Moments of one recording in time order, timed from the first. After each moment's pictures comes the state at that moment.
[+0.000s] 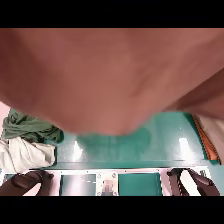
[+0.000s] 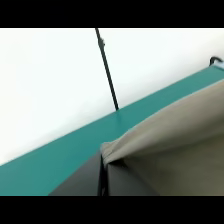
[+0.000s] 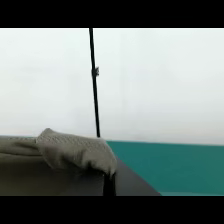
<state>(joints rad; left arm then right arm) -0.33 -0.87 1.98 1.49 -1.22 -1.33 -0.44 -0.78 1.92 -1.05 1.25 1.45</state>
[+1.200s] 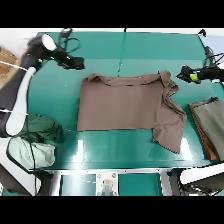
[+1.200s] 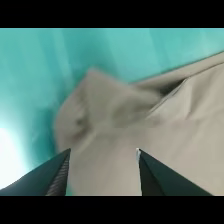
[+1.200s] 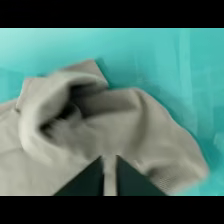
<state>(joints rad) -0.14 -1.84 1.93 1.23 -1.16 -1.44 -0.39 -1.67 1.50 -0.98 1.00 1.28</state>
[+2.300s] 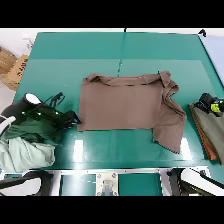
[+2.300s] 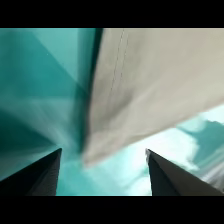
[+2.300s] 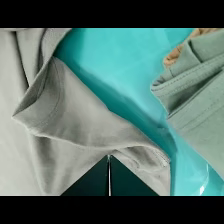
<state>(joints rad) 0.02 -1.39 0.75 0.81 -1.14 -1.27 -0.66 -1.17 0.92 -1.05 1.07 1.33</state>
